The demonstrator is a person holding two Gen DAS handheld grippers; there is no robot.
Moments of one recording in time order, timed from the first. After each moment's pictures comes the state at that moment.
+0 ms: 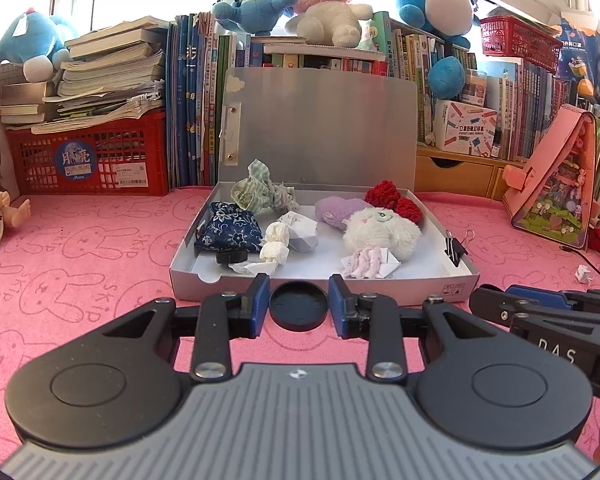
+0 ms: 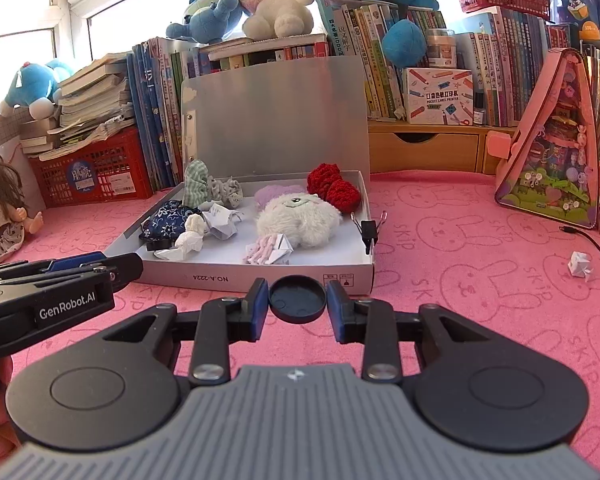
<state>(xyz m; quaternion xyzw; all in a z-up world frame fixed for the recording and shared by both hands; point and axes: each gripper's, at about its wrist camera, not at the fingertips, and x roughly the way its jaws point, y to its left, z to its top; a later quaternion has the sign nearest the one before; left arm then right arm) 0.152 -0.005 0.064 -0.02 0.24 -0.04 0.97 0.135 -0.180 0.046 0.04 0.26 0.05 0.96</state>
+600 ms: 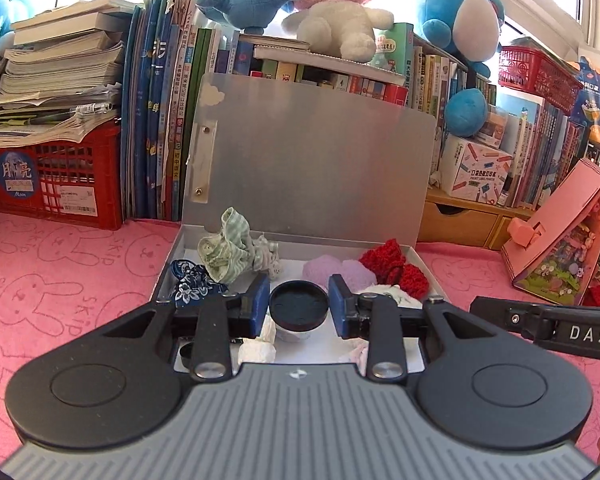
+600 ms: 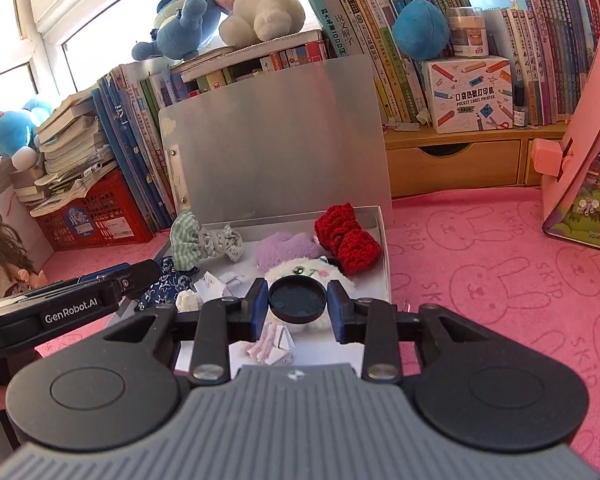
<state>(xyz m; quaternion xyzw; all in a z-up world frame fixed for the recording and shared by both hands) 0.279 0.019 0.089 -0.07 0.25 -0.09 0.96 0.249 -0.208 0.081 0.11 0.30 0.09 0.94</state>
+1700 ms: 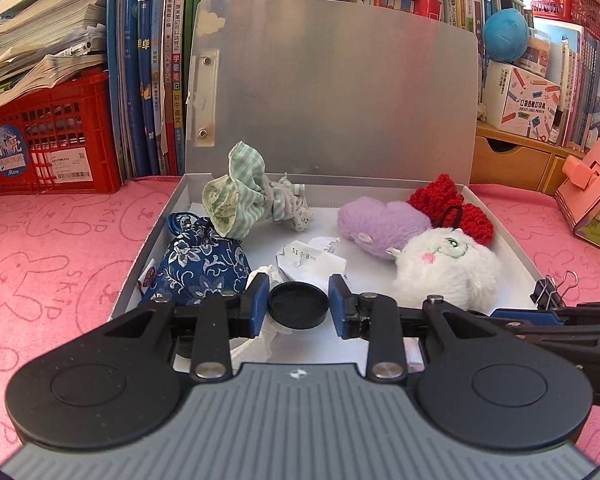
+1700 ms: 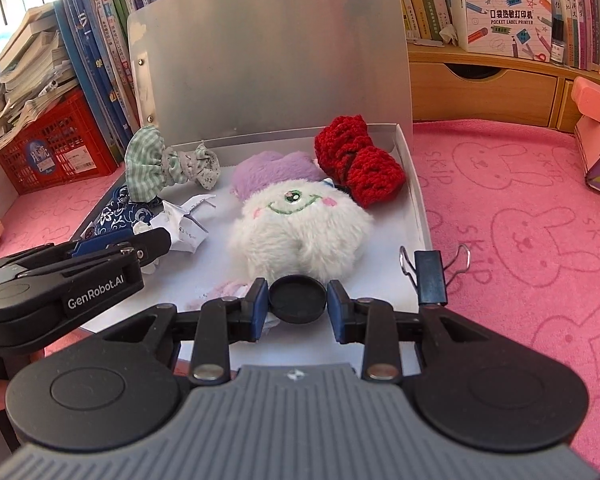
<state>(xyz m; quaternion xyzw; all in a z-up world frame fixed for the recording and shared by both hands) 0.321 0.000 0.023 -0.01 0.30 -0.05 0.95 0.292 -0.175 0.012 0.07 0.39 0.08 0.92</state>
